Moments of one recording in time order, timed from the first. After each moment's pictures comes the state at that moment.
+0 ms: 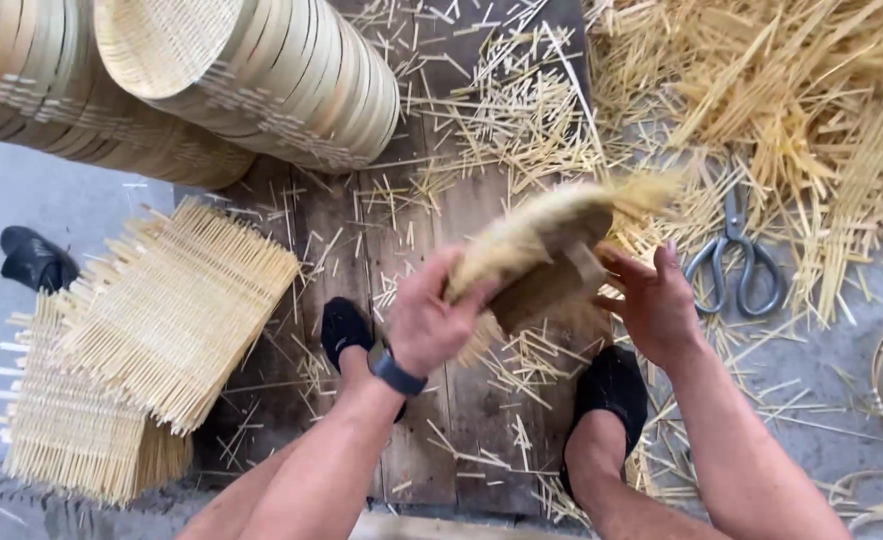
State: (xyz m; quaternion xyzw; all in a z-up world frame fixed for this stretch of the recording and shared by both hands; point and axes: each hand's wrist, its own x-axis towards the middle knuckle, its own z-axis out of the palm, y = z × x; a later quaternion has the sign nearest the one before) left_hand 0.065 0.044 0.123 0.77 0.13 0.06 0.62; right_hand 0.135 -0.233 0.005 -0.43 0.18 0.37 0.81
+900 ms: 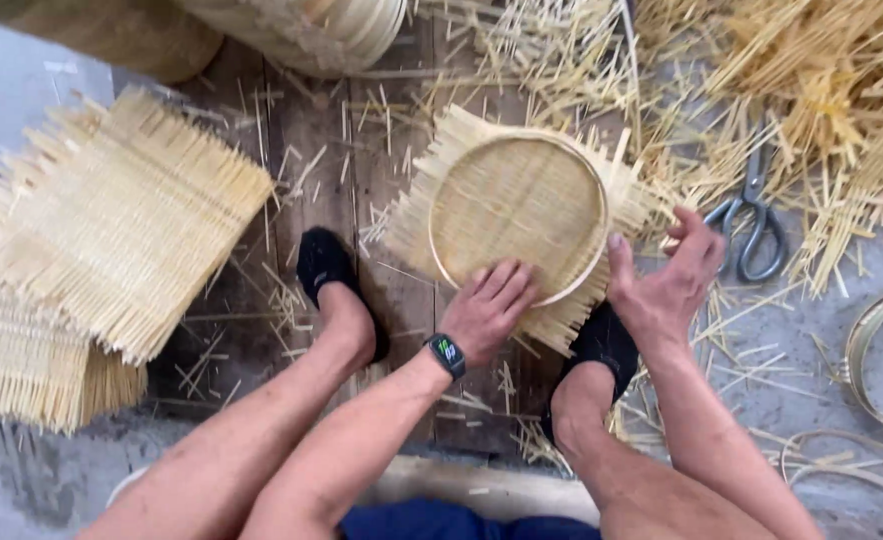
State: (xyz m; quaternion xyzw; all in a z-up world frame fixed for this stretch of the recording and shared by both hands) left_hand -0.024 0.007 0.013 0.97 -0.20 0.04 0.13; right_hand 0.087 -0.206 0.036 -0.93 0.02 0.01 0.36
